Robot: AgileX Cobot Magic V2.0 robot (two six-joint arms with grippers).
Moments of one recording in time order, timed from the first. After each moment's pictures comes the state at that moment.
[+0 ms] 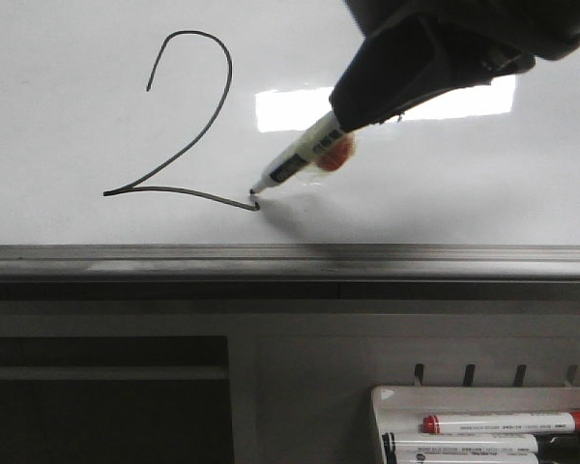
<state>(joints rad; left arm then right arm) -1.00 0.44 -0.46 1.07 0.44 -0.65 0.75 1.17 -0.81 -0.02 0.32 -0.03</state>
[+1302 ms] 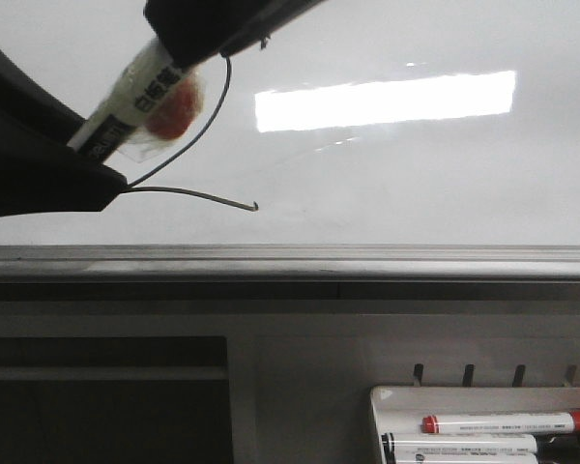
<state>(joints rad) -1.00 0.96 -0.47 1.26 0.22 -0.70 1.02 1.16 -0.94 -0.02 0.45 -0.08</state>
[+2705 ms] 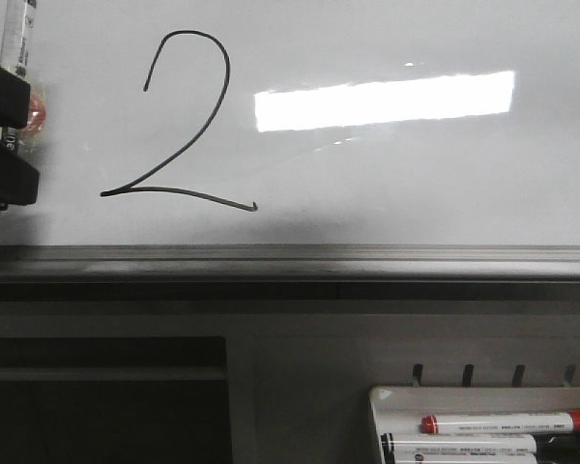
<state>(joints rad) -0.59 1.09 -0.47 1.36 0.14 -1.80 0.91 1.16 -0.94 -0.01 0.31 -0.06</state>
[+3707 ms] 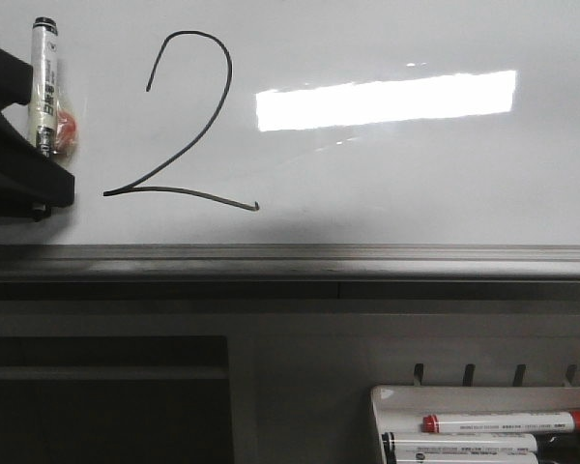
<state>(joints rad) -0.30 1.22 -0.51 1.41 -0.29 -1.80 0.91 1.16 -0.94 0.00 0.31 -0.06</state>
